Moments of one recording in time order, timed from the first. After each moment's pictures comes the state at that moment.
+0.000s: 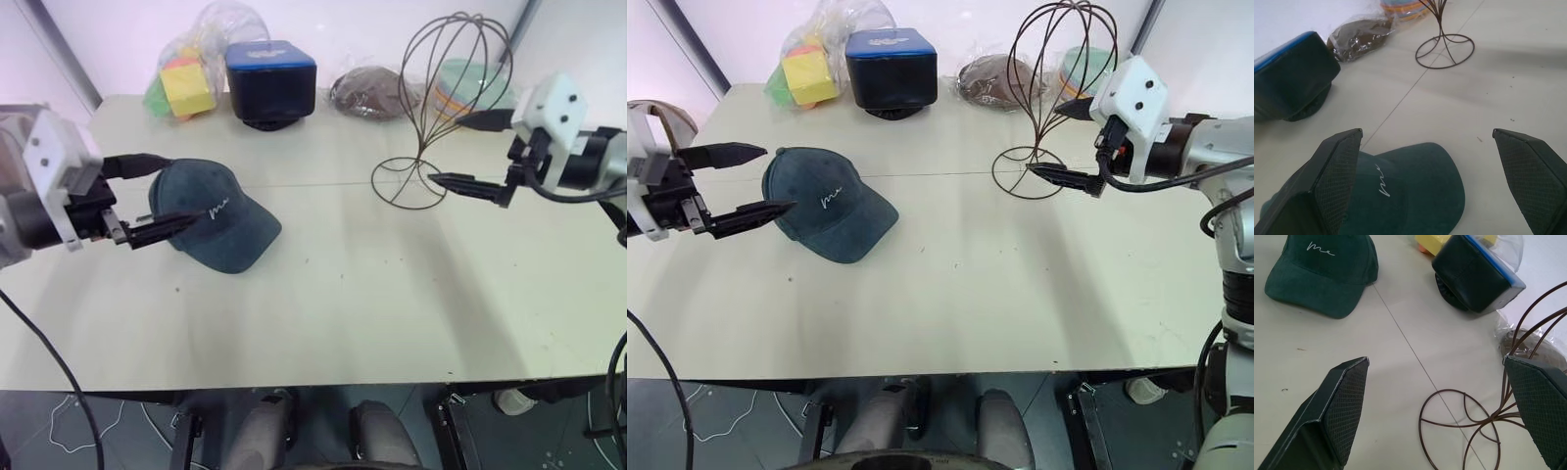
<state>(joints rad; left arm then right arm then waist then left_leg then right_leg) -0.29 1.06 0.46 -0.41 -0.71 0.71 -0.96 -0.71 -1.00 -0.09 -0.12 0.39 0.50 1.05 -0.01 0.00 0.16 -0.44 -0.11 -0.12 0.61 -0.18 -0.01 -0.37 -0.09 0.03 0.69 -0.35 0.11</state>
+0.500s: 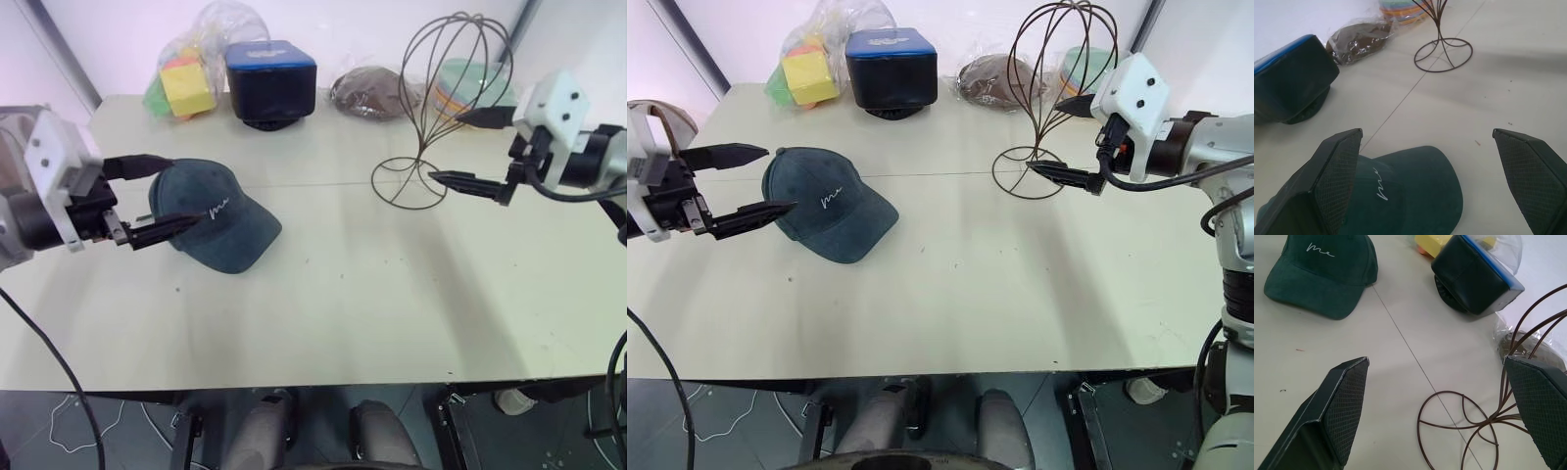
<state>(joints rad) -0.29 1.06 0.46 -0.42 -0.73 0.71 -0.95 -0.71 -1.00 -0.09 -0.11 0.39 0.50 1.05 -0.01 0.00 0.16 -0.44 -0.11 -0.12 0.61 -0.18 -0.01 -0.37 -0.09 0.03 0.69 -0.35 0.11</state>
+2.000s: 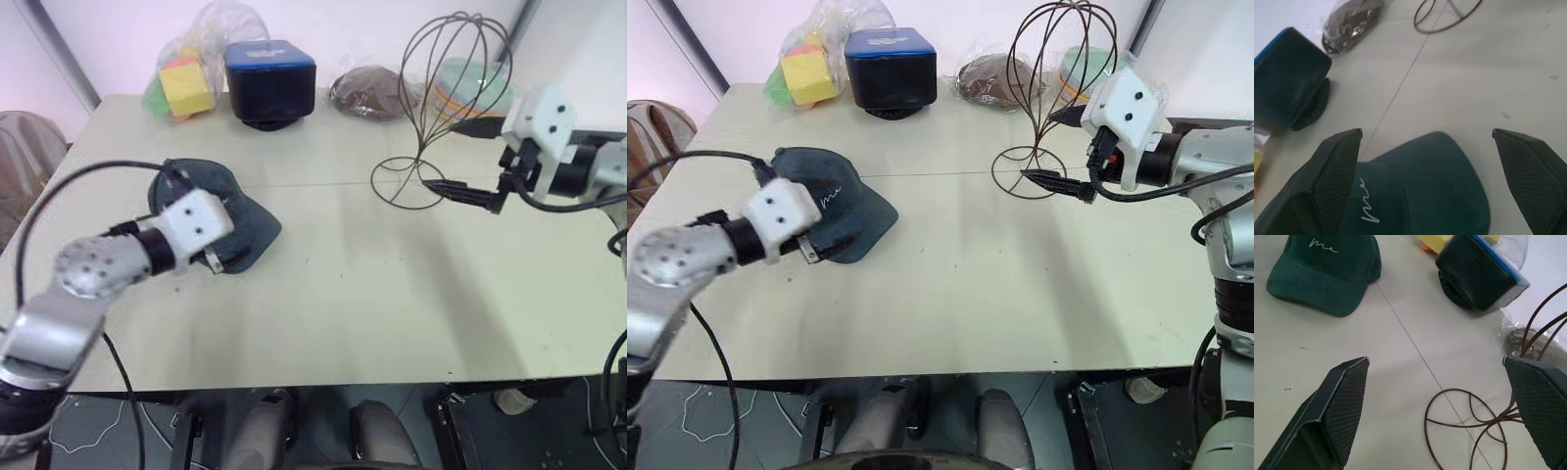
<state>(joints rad) -0.26 0.88 -0.05 -0.61 -0.17 0.55 -0.58 -0.67 -0.97 -0.09 -0.16 0.38 0.52 1.02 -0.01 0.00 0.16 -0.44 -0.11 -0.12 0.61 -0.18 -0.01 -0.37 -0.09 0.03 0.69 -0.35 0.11</state>
